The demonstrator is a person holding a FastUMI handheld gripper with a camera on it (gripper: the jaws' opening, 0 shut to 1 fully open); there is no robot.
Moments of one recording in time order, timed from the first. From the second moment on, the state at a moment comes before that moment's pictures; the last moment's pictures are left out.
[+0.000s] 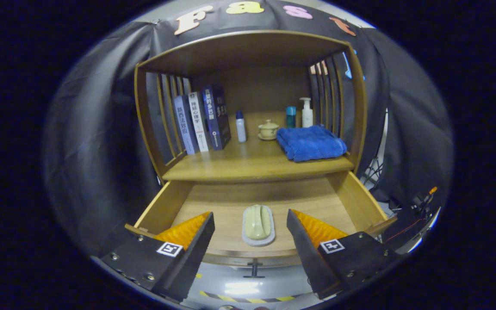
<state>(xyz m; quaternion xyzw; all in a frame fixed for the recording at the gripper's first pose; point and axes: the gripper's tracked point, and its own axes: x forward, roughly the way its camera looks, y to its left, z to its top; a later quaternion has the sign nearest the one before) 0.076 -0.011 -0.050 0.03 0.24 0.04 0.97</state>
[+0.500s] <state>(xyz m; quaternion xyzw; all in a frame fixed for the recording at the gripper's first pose) 0.124 0.005 -0.124 -0.03 0.37 0.05 0.93</state>
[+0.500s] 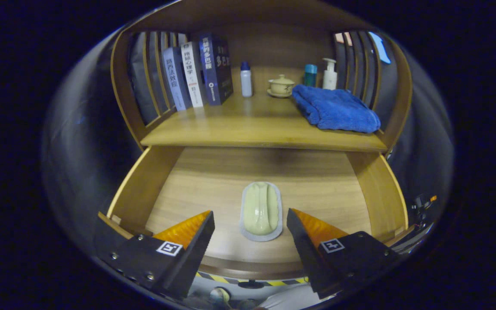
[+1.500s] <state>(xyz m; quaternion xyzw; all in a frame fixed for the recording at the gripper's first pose) 0.165 -0.020 -0.176 -0.02 0.43 0.02 0.90</state>
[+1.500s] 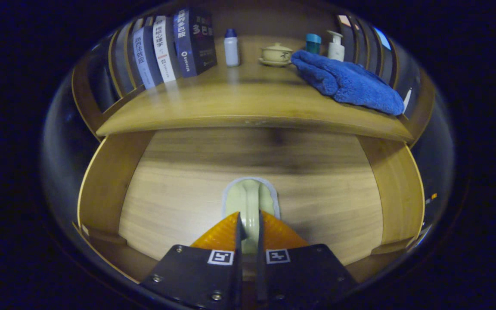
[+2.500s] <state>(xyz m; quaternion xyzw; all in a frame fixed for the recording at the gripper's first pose) 0.142 -0.032 0.057 0.10 0.07 0.07 0.99</state>
